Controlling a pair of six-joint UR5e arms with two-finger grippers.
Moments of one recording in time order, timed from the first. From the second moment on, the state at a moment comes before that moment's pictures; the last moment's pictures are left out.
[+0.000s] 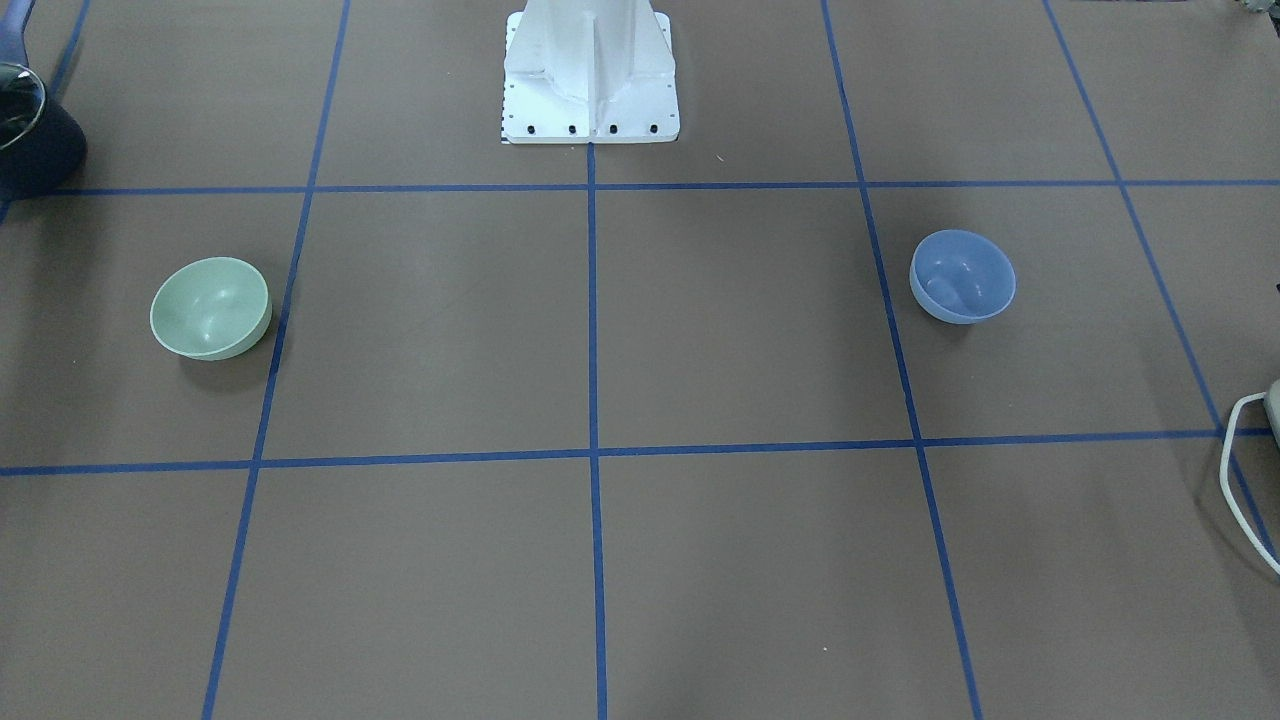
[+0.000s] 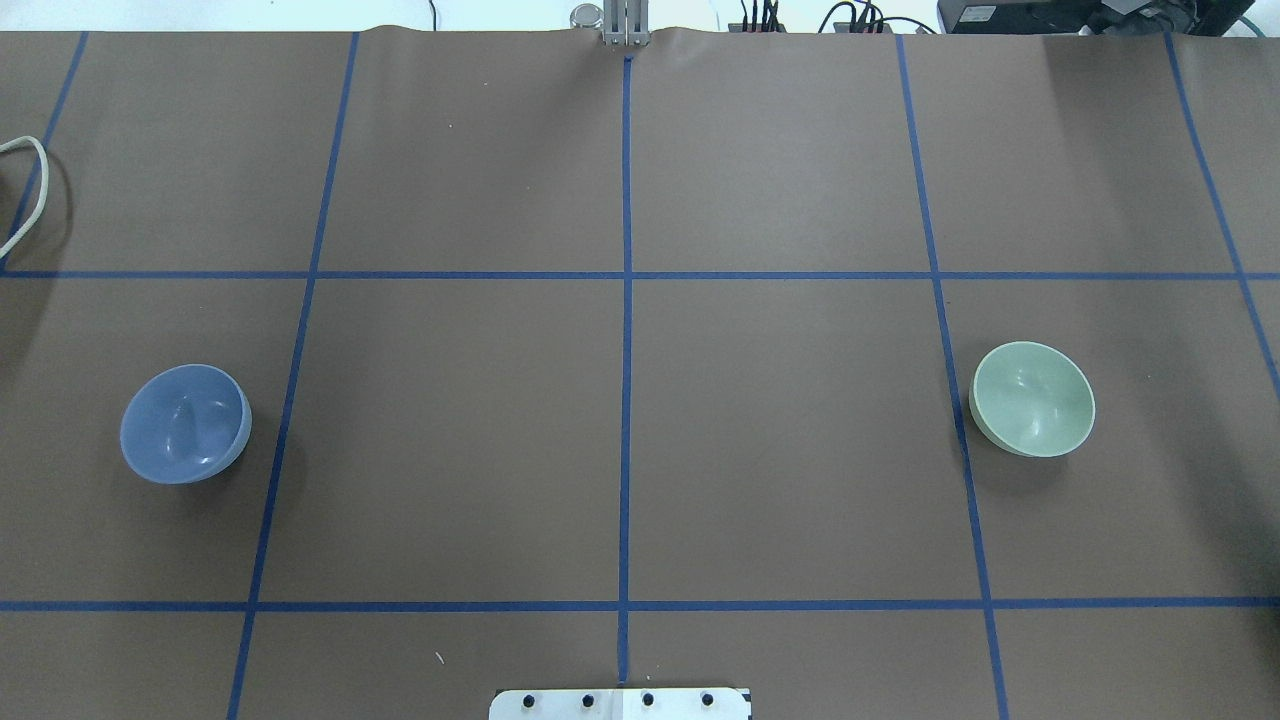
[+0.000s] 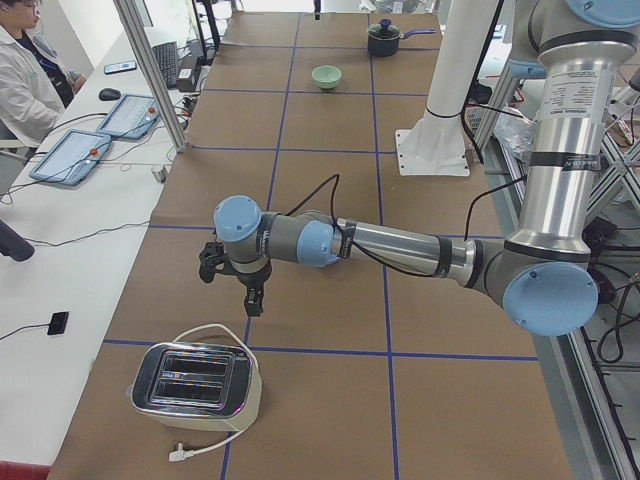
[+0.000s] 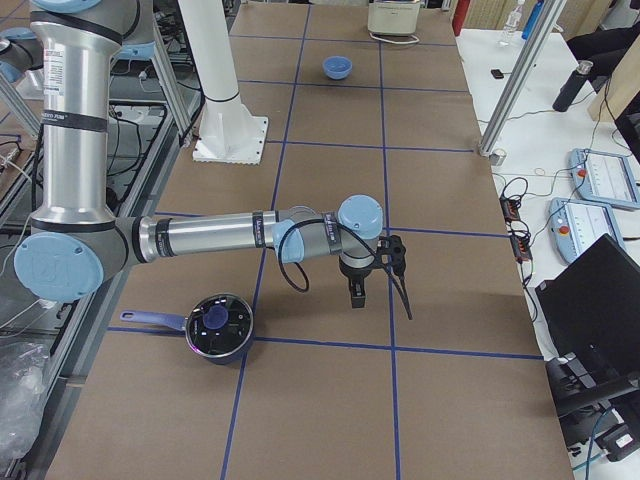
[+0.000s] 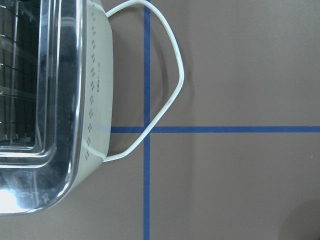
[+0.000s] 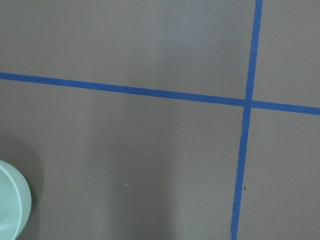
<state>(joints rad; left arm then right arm) -1.47 -1.65 -1.67 -1.56 -2.41 -0.19 1.43 -1.66 1.78 -1.47 2.41 0.14</state>
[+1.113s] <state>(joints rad) -1.14 -1.56 -1.74 -2.00 -2.40 -0.73 1.31 -1.59 1.79 -1.40 2.51 0.34</state>
